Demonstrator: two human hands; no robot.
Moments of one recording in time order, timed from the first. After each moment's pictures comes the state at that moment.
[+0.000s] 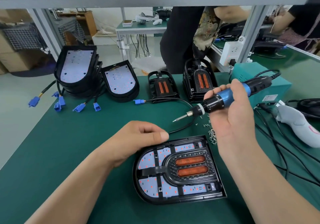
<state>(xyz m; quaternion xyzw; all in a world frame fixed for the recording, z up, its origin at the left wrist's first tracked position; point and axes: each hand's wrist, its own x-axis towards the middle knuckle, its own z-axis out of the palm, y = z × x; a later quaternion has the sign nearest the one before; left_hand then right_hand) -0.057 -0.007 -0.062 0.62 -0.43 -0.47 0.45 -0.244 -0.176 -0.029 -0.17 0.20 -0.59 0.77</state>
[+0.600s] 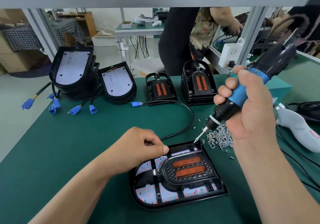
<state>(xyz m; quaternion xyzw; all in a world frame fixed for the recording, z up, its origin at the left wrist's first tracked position) -0.064 -0.012 -0.071 0.68 -0.53 -0.34 0.37 -0.271 -0.186 -0.010 -0.43 0.13 -0.55 0.71</state>
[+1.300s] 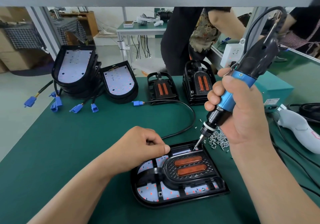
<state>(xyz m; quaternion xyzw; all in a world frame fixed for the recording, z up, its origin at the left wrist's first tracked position) -0.068 -0.013 -0.071 0.69 -0.53 -0.33 0.37 -0.262 -0.174 -0.011 -0.50 0.11 -0.50 0.70</state>
